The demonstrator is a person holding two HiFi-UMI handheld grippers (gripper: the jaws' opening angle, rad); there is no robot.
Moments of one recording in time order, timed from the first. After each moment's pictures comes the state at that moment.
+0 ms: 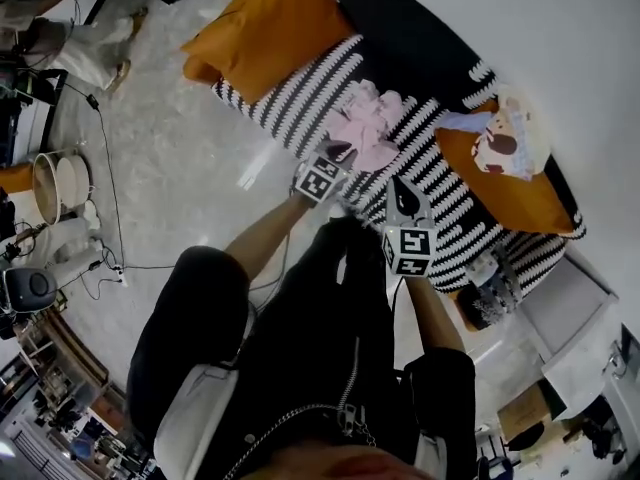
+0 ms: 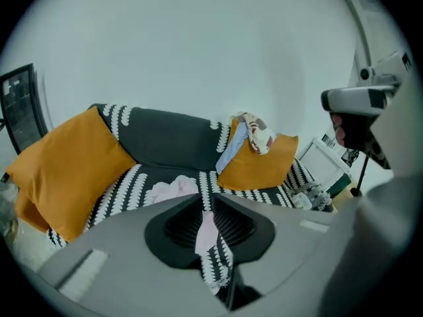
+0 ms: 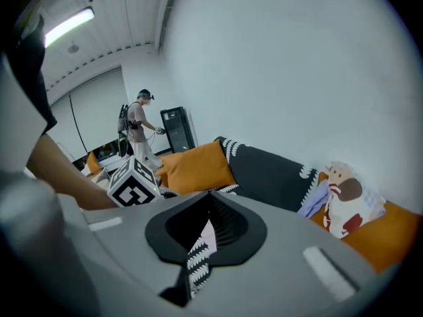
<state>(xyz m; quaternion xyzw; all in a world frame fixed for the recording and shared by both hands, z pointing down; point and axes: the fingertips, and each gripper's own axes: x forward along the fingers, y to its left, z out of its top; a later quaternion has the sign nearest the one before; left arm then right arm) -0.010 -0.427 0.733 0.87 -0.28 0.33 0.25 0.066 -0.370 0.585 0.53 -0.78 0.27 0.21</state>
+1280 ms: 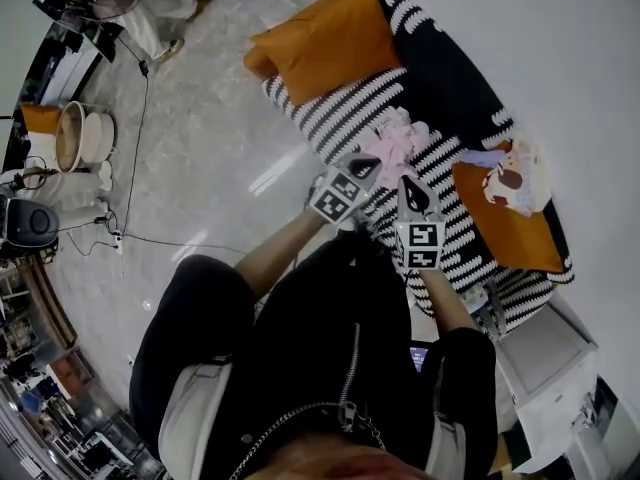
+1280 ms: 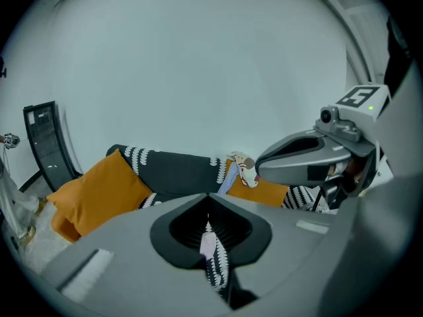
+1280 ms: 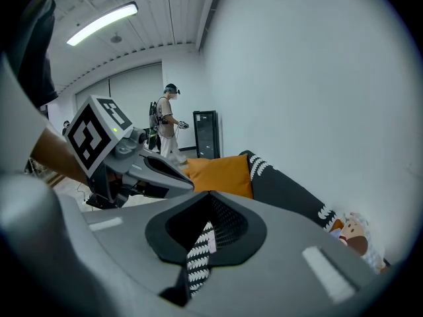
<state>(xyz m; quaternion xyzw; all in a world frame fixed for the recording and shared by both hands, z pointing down) -0.030 -0.398 0.549 0.88 -0.34 0.27 0.19 0.017 -0.371 0.514 0.43 -0.85 0.17 0.24</state>
